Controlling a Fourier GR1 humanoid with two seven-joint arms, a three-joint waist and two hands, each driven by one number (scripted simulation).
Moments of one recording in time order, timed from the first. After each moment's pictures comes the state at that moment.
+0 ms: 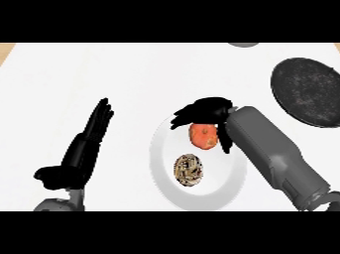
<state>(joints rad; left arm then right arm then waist) -0.05 0.12 -0.21 -1.58 0.07 0.09 -0.09 -0.91 -0.17 0.60 -0.55 0.86 0.36 -0.73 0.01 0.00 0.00</state>
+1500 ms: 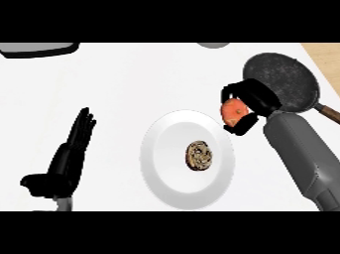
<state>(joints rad) 0.04 0.11 -0.12 -1.56 0.06 0.11 -0.13 -0.73 -0.29 0.23 -0.67 0.82 -0.08 -0.46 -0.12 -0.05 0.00</state>
